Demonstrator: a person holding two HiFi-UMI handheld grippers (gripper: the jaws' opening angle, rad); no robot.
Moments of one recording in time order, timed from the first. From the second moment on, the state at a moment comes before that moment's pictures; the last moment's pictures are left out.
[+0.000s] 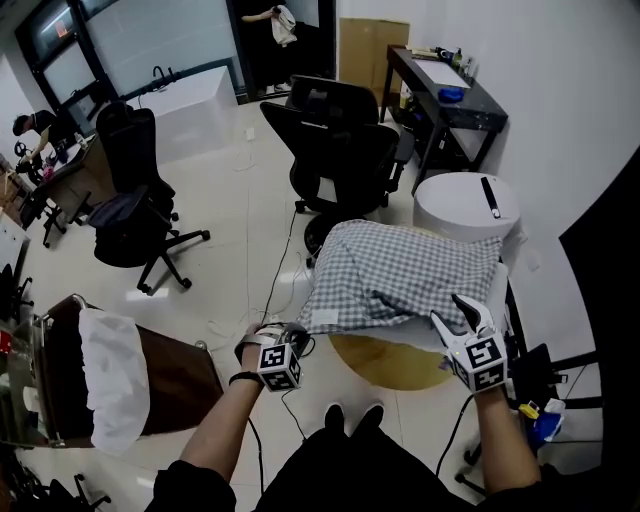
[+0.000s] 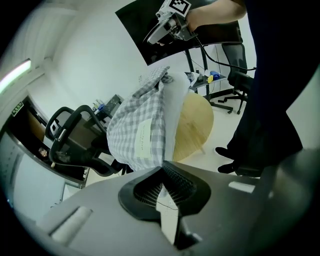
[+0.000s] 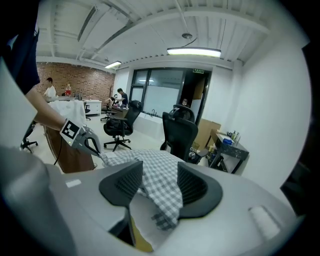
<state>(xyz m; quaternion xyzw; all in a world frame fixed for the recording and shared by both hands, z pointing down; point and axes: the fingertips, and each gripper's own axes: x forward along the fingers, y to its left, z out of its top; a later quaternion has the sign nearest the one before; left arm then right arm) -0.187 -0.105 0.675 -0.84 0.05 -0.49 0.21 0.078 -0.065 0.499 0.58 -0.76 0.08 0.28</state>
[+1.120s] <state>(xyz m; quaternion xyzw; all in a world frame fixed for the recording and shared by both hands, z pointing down) -0.236 -0.090 0.708 -0.84 0.04 -0.52 0.16 0.070 -0.033 0.516 0.60 -0.74 0.10 0.28</state>
